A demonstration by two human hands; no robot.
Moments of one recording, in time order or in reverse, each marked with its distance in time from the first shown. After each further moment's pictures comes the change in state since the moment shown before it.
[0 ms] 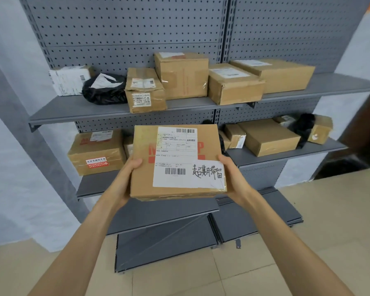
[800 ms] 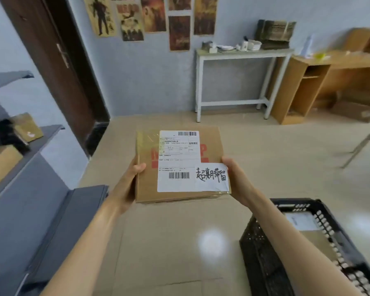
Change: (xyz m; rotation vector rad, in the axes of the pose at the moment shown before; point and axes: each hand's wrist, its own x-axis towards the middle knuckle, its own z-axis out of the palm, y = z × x) left_hand -0.219 -0.150 0.448 0.239 -1.432 -0.327; right_hand -0.586 0.154 -0.075 0.345 1.290 -0.305
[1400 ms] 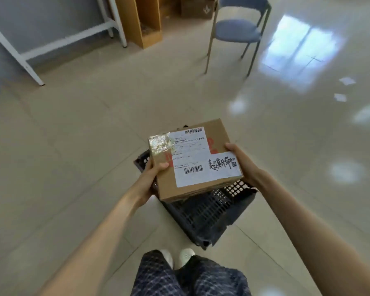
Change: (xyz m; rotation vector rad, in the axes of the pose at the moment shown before) left_hand 0.160 -0.260 0.428 0.246 -0.557 -0.605; right_hand -0.233 0.108 -0.397 0.194 0.798 0.287
